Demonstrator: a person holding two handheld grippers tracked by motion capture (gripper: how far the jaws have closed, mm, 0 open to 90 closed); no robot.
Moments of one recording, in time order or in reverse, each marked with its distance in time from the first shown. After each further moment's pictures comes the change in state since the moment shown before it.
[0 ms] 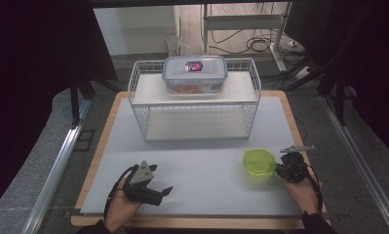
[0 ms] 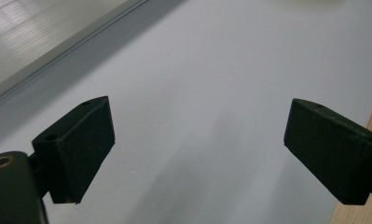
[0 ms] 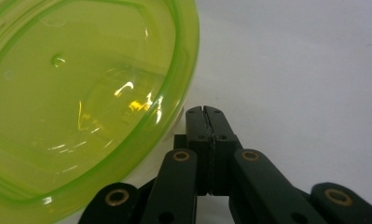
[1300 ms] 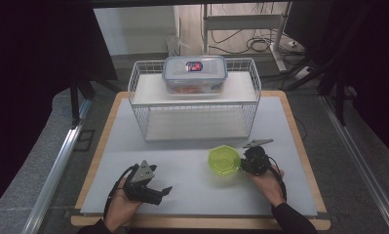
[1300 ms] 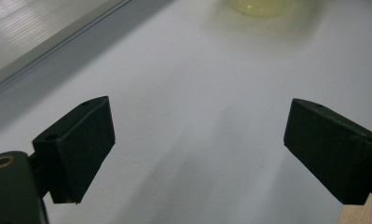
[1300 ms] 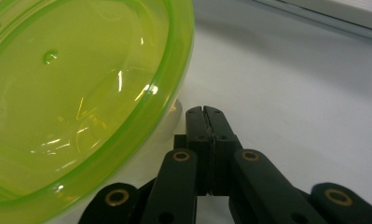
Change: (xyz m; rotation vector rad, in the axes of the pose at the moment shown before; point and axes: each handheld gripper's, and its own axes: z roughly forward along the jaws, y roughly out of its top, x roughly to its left) left arm 0.002 -0.002 0.005 0.036 0.001 -0.007; right arm 0.072 0.041 0.058 -0.013 0.162 -0.139
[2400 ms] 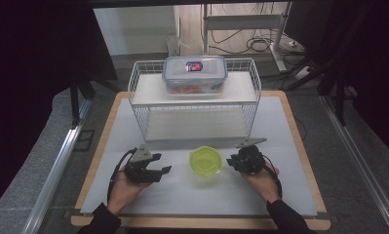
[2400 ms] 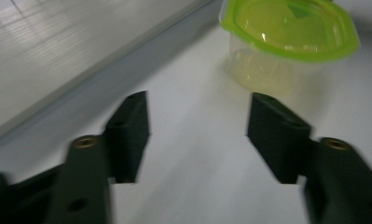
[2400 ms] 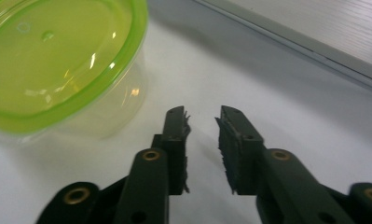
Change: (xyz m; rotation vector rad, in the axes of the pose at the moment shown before) left arm 0.040 0.027 0.014 -0.059 -0.026 -0.086; right arm 0.020 0.013 -0.005 -0.039 0.001 -0.109
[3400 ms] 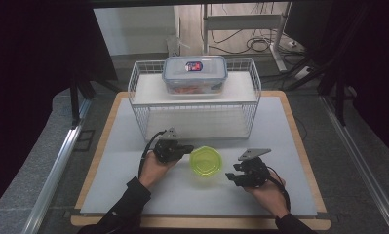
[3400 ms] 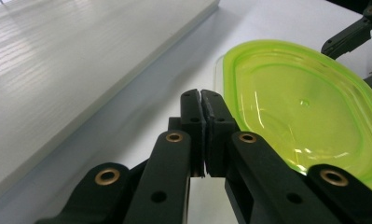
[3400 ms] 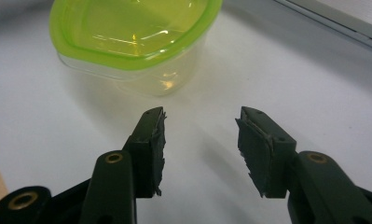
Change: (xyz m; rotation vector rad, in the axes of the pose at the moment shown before) left arm 0.007 0.050 0.079 0.002 -0.163 0.025; right arm 0.025 -0.018 -0.028 0.015 0.070 -0.050
